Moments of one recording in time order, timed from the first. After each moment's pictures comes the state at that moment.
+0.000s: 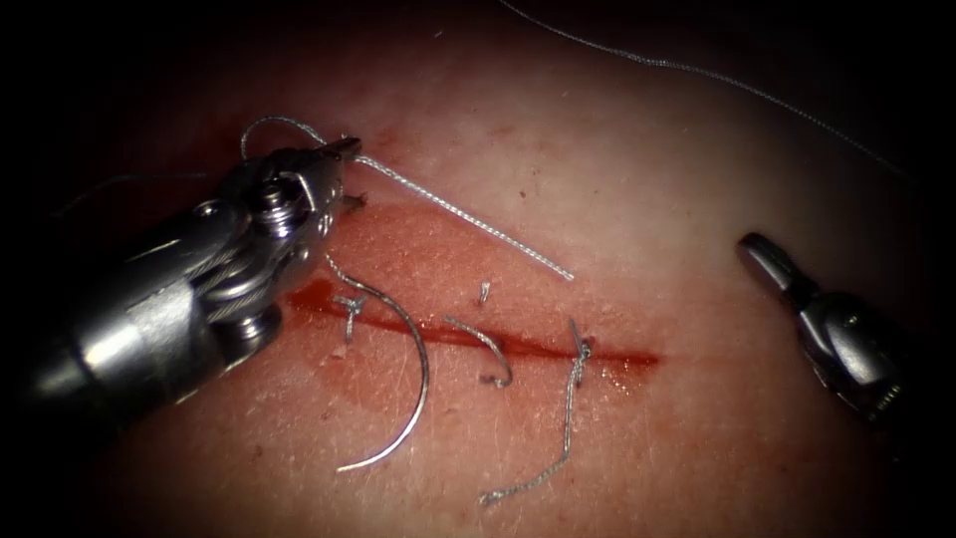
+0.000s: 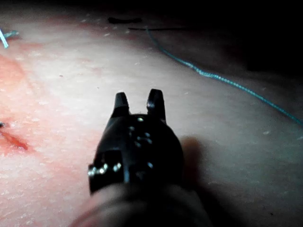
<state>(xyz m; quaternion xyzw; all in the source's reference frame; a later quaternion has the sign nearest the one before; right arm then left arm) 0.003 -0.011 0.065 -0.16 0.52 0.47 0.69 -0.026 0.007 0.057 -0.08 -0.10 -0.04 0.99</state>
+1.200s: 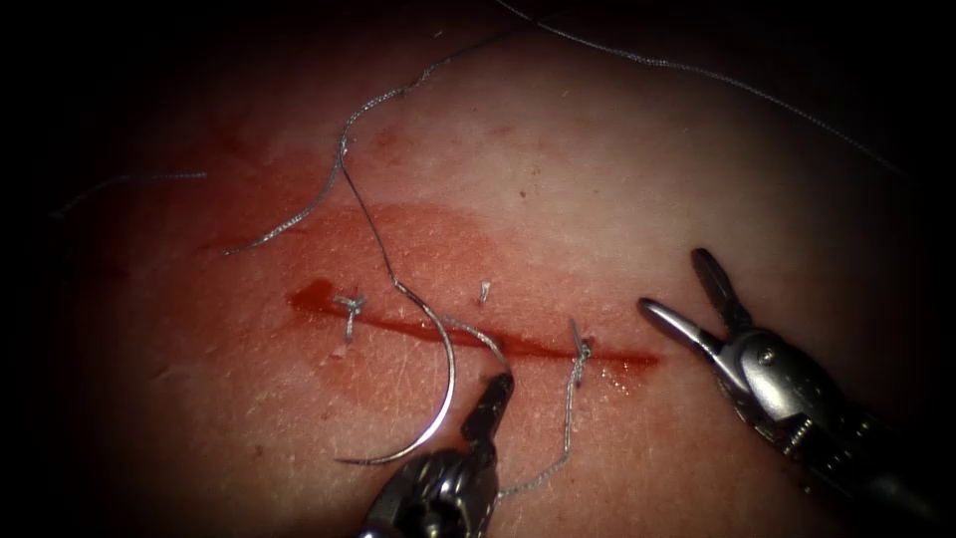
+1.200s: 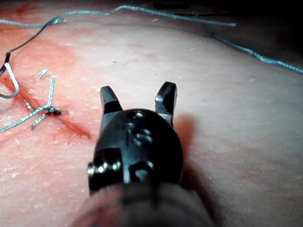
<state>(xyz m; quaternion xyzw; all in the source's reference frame) 0.009 -0.015 0.066 -0.13 0.55 0.44 0.70 -0.038 -0.010 0.056 0.06 -0.19 0.05 0.98</state>
